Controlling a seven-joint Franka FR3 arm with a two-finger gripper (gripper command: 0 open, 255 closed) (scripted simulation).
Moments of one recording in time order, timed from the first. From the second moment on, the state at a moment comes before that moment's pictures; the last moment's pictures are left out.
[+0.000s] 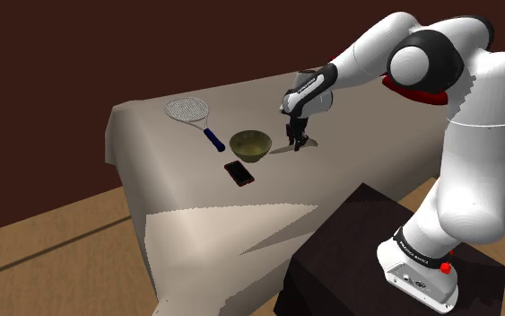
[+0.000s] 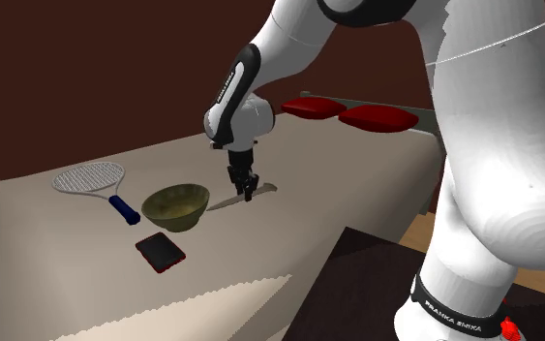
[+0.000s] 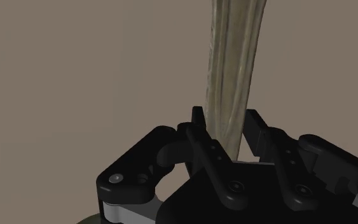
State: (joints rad) arm 0.16 0.41 -0.39 -2.08 0.23 2.40 -1.67
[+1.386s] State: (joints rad) arm 0.20 0.23 -0.44 -2.02 0.12 2.18 -1.60
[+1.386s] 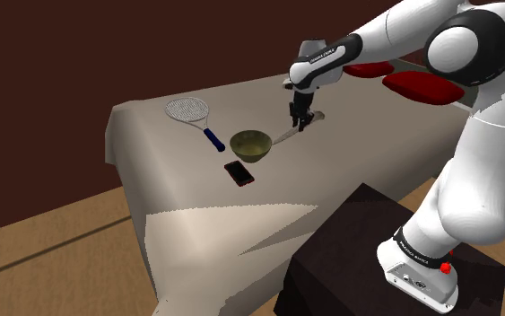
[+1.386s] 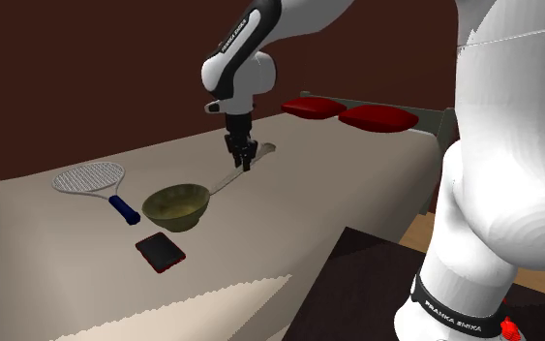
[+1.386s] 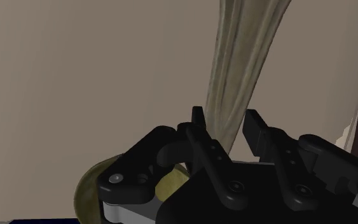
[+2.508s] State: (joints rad) arm 0.31 0.52 -0.33 -1.54 0.19 1.99 -1.35
